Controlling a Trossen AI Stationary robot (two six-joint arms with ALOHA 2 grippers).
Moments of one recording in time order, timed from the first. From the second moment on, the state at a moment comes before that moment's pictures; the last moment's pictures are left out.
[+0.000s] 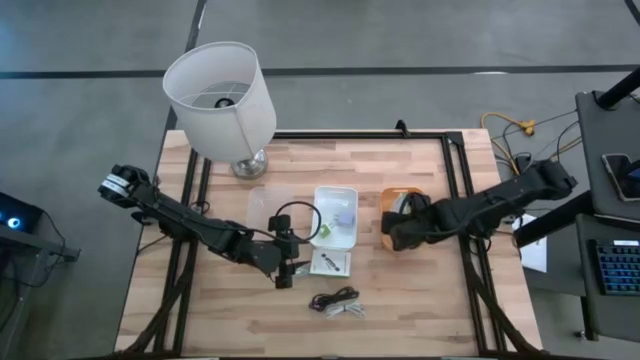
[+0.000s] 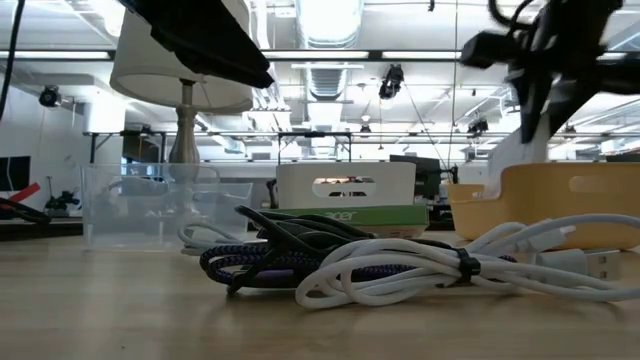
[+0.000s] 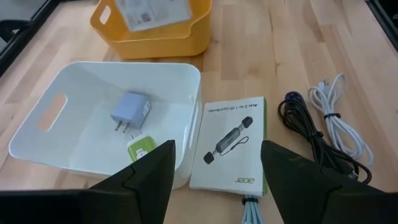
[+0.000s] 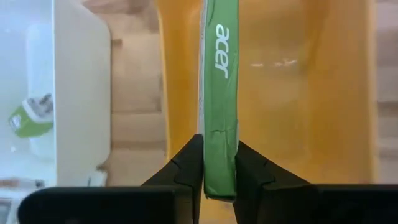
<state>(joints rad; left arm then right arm) -0.42 1.43 0.94 -0.18 -0.46 -0.25 0.32 1.34 0.97 -1.07 0.34 1.98</state>
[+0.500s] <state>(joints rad) -0.42 1.43 0.94 -0.18 -0.46 -0.25 0.30 1.36 0.95 -1.10 0.27 1.92</state>
